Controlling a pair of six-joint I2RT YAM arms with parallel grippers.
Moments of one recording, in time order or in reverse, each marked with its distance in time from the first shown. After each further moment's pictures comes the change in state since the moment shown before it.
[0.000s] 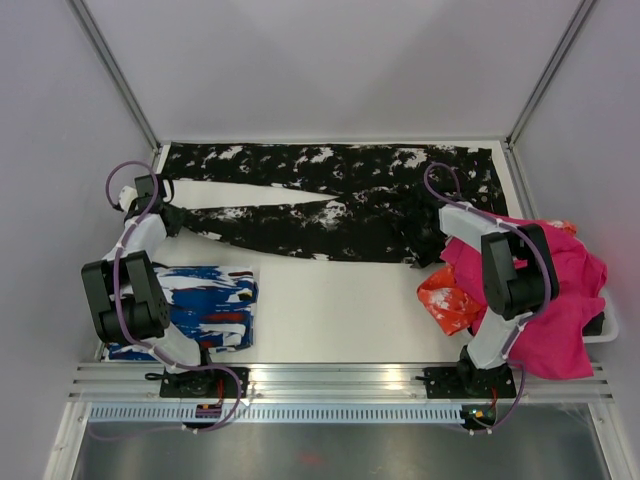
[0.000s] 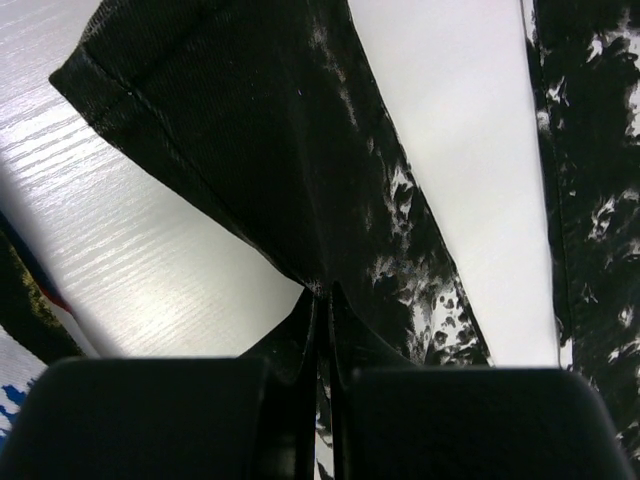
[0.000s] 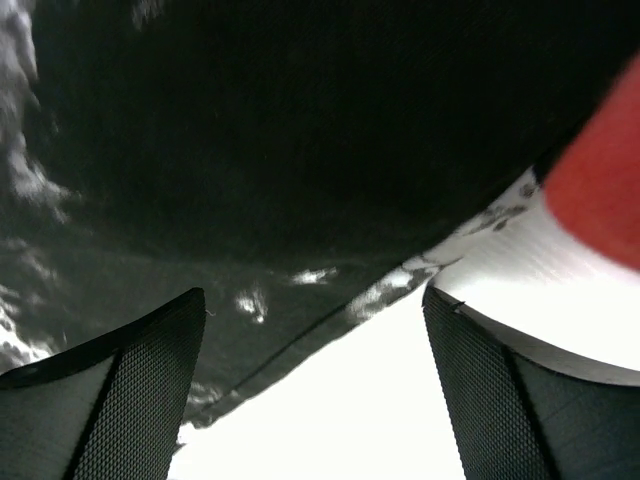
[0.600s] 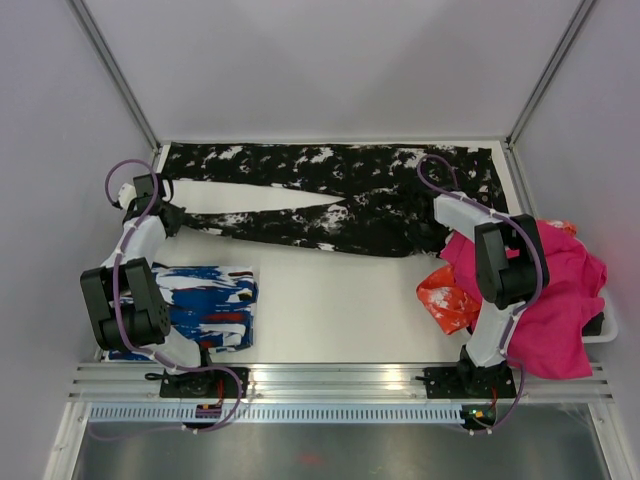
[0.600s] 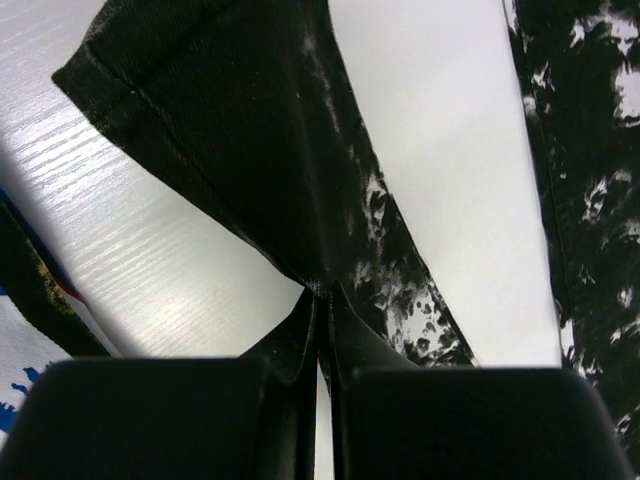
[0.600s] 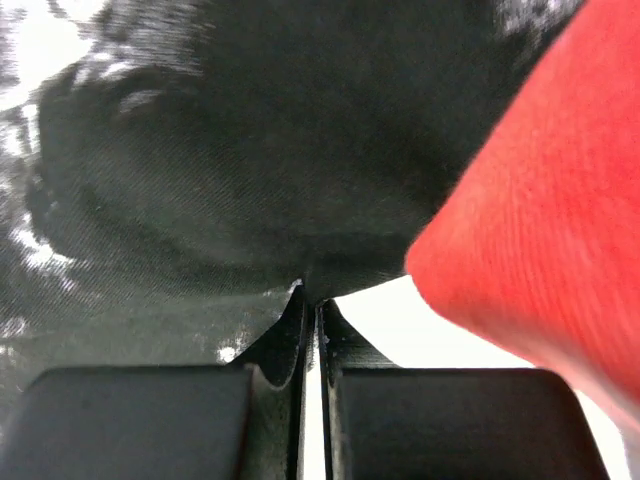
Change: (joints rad) left arm -0.002 -0.047 -0.010 -0.011 -0.003 0.030; right arm 0.001 0.095 0.131 -0.154 0.182 -0.074
